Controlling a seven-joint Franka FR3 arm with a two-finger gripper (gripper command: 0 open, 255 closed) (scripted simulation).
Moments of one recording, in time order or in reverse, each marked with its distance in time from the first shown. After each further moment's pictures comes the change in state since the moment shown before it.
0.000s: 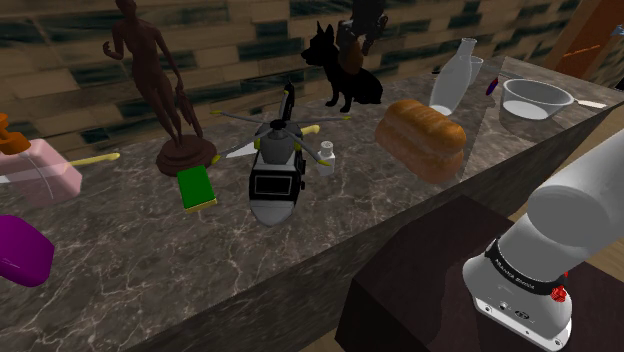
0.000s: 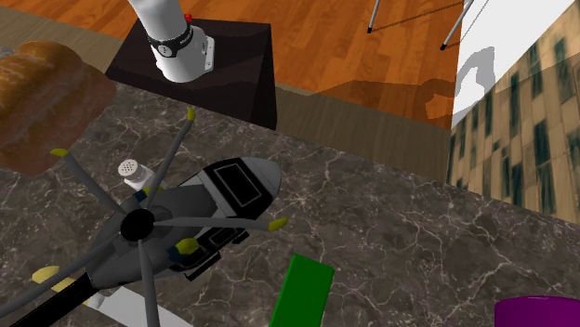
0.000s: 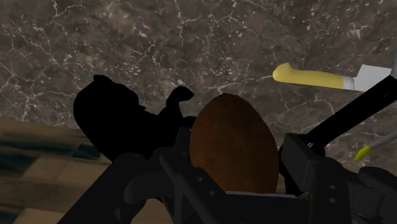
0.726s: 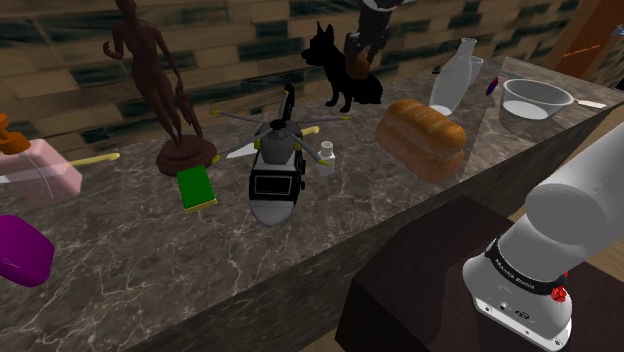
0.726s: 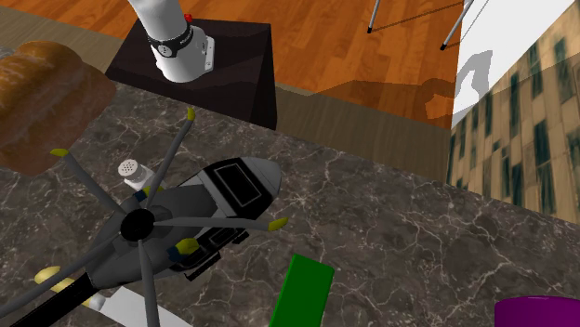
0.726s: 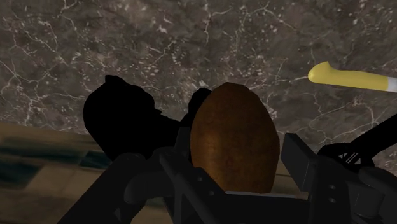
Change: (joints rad) arm -0.033 0.070 -0.042 -0.019 -0.001 0.091 -0.072
